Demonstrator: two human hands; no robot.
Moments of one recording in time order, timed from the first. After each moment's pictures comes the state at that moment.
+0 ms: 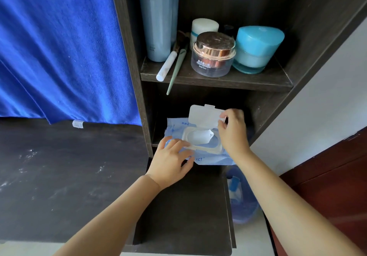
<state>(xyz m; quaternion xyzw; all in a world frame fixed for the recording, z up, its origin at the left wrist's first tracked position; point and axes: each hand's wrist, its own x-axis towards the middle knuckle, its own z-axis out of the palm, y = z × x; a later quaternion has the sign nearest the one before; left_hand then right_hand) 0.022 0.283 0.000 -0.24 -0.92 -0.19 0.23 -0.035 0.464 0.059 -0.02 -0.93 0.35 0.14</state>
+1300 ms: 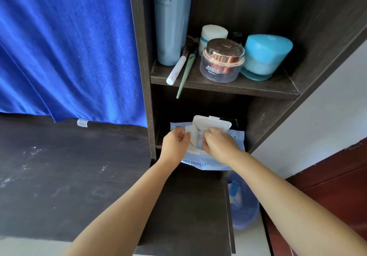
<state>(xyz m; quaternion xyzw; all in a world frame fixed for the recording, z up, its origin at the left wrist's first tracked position) -0.012 0.301 0.034 0.11 -0.84 -0.53 0.01 -0.037 0.439 0.052 0.17 -0.98 0.06 -0.08</state>
